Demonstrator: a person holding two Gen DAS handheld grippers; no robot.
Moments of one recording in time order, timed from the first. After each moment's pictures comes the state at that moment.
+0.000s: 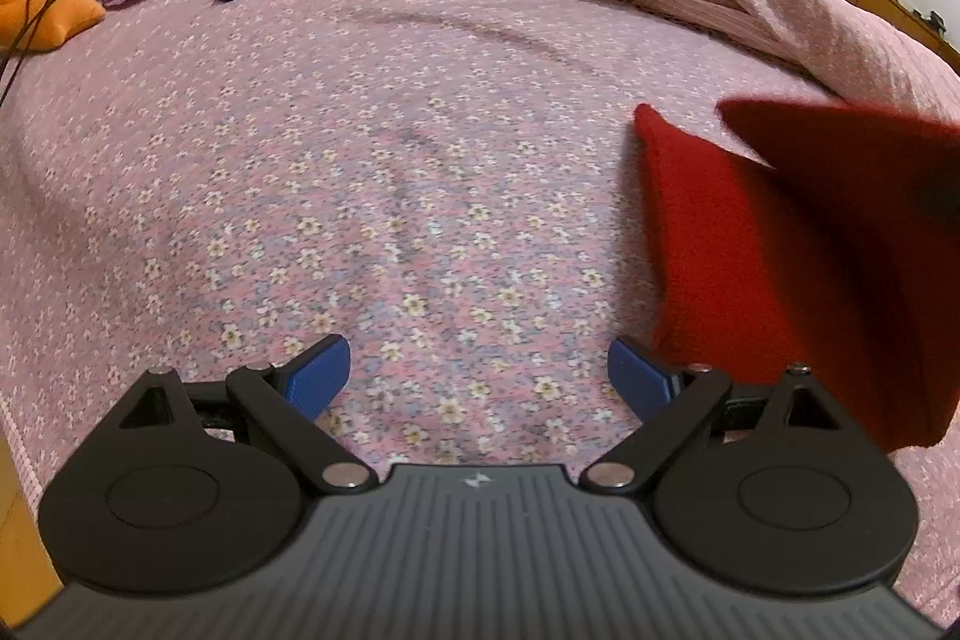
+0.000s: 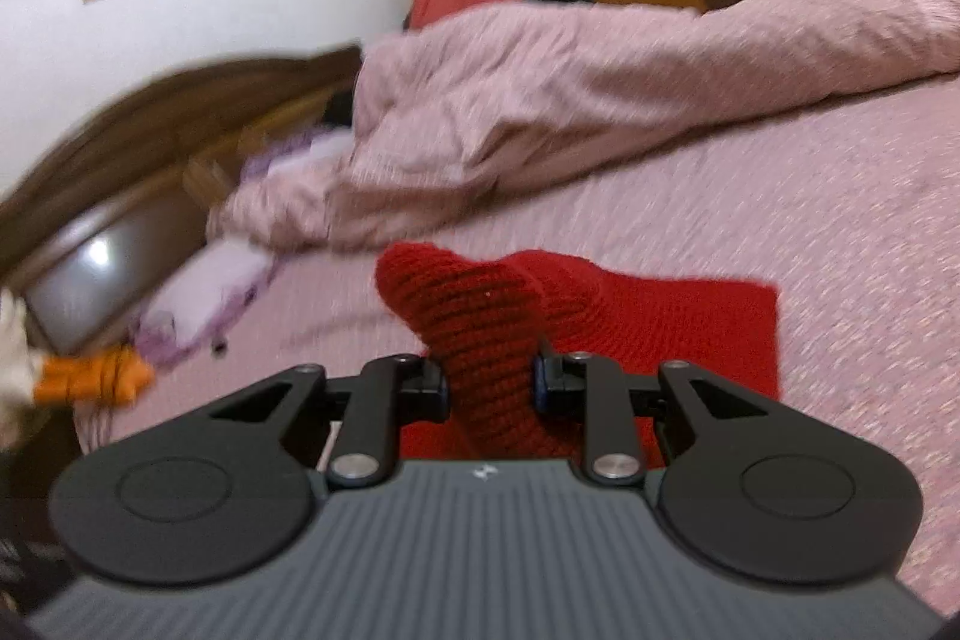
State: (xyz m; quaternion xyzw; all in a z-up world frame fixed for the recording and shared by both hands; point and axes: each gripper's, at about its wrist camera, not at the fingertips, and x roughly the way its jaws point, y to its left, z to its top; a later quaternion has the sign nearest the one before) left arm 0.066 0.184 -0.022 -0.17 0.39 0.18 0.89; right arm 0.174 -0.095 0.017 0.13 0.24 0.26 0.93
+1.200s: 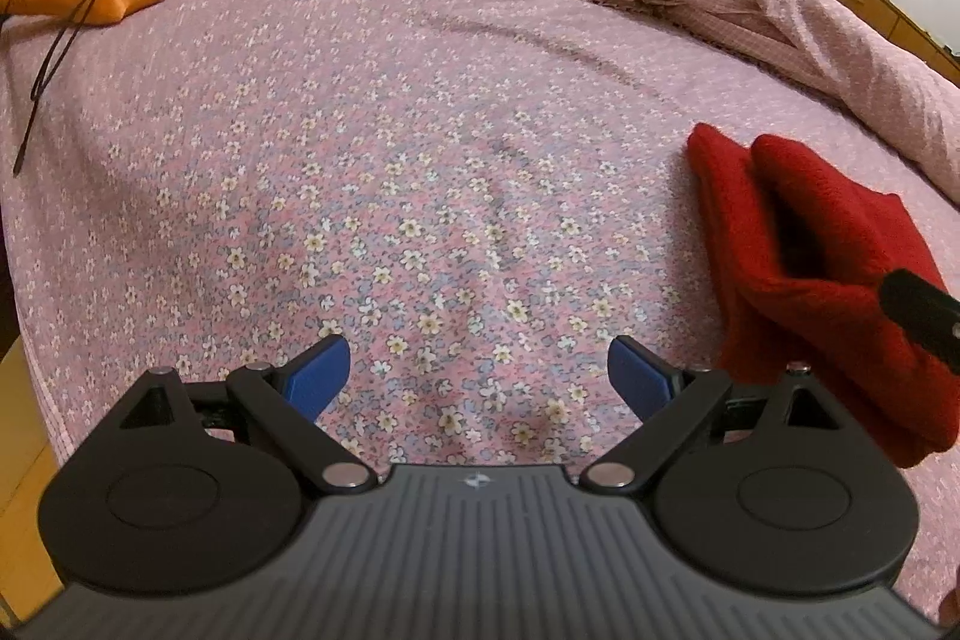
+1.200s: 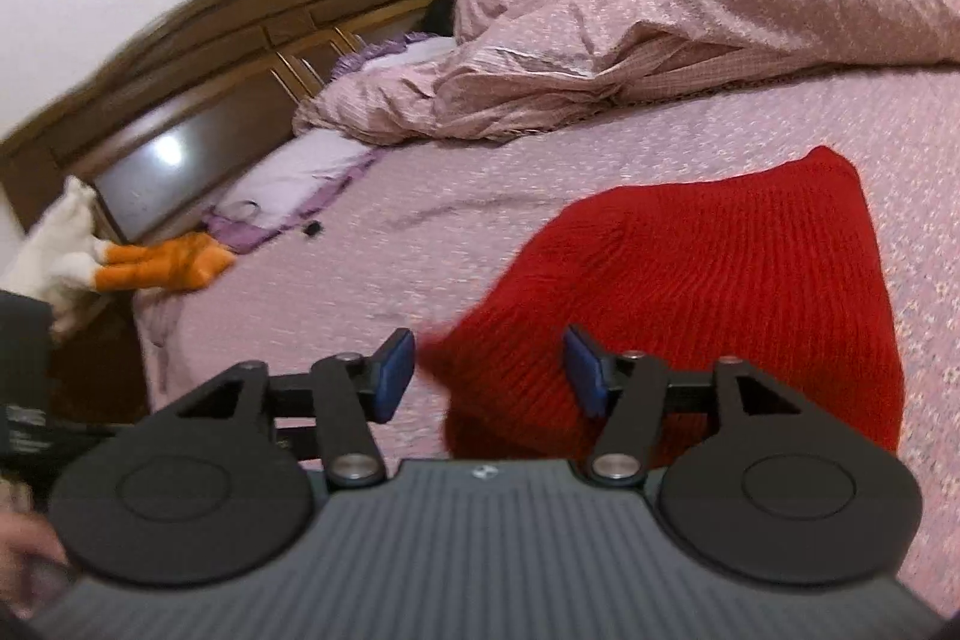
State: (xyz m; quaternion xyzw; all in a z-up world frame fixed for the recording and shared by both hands) left arm 0.039 0.214 -0.016 -0.19 0.38 0.21 0.88; right arm 0.123 -0.032 0.010 0.10 0.28 0.35 0.89
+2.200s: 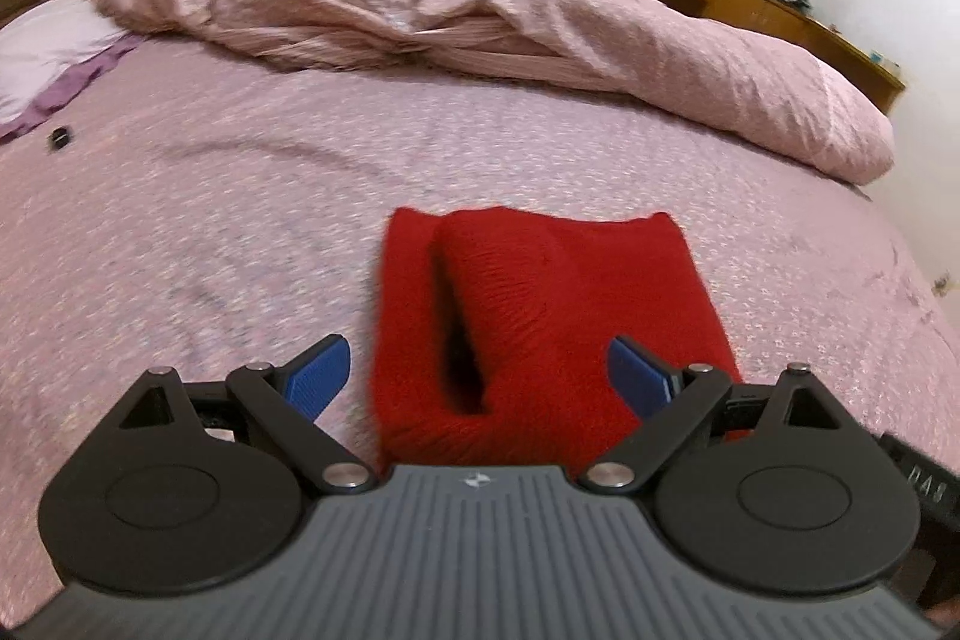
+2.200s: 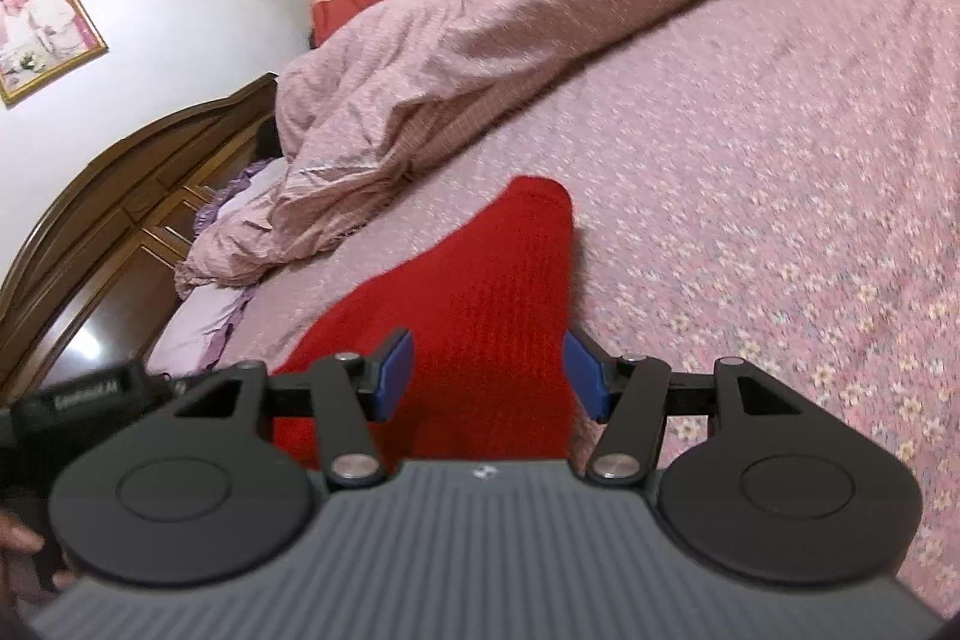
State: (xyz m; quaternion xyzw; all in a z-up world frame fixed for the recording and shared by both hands) left arm 0.125 0.111 0.055 -0.12 0.35 0.05 0.93; right arm 0.136 -0.166 -0.009 0.26 0.29 0.19 0.90
